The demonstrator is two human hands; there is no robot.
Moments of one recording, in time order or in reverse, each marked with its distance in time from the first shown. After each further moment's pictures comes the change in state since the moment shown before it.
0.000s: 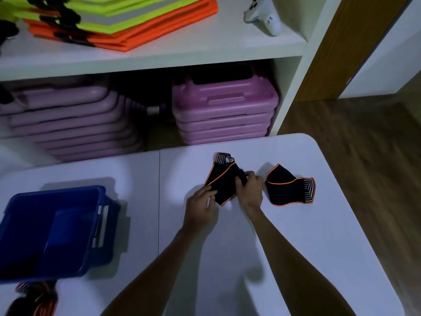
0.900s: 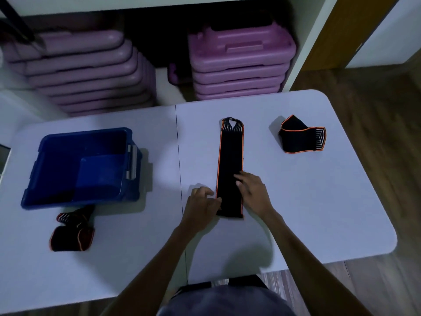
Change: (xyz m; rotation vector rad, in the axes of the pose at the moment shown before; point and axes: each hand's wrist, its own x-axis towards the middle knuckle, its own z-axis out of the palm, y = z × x) left_hand -0.153 -0.044 -0.047 0.166 -0.249 -0.079; right_hand -0.157 0.066 0.014 -0.150 -0.254 -0.385
